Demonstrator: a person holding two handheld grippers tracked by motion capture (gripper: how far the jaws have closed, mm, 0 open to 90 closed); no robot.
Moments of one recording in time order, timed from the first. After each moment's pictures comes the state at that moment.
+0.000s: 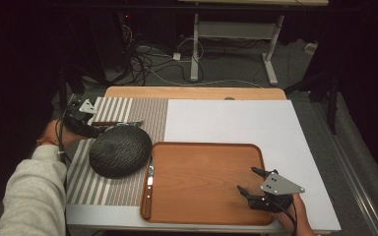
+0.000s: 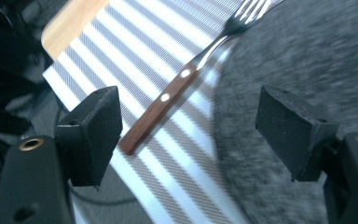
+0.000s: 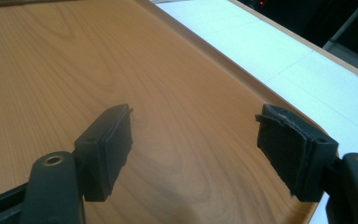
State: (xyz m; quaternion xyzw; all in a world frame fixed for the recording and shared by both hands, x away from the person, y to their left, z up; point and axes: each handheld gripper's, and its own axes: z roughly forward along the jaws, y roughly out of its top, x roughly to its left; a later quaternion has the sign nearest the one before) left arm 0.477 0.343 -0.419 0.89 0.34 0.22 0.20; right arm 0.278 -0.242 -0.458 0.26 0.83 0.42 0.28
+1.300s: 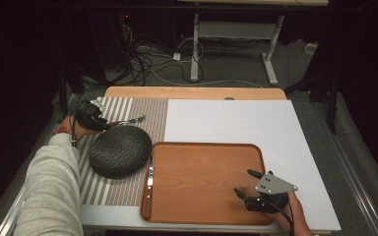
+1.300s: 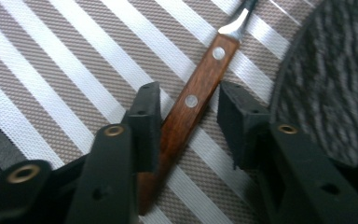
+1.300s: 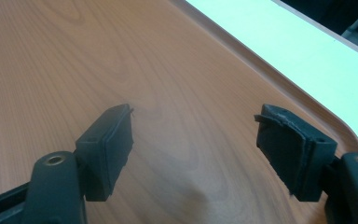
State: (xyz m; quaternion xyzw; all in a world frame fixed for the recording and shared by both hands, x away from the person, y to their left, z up) left arm 0.530 0.346 -0.465 0.90 0.36 0.11 0.19; right arm 0.279 -0.233 -0.462 0.25 0.84 0.40 0.26
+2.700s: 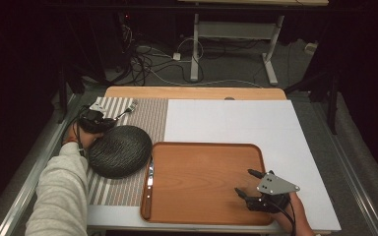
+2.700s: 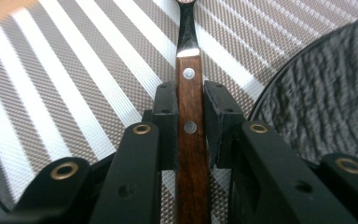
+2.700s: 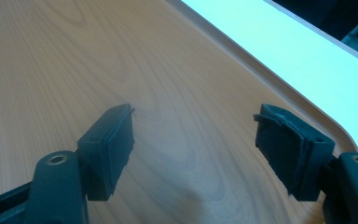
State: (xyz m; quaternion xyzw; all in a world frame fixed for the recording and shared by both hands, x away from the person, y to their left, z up) left arm 0.507 0.336 -0.474 0.84 0.41 0.18 0.30; right arm 0.279 -0.236 -0.461 0.24 0.84 0.40 0.26
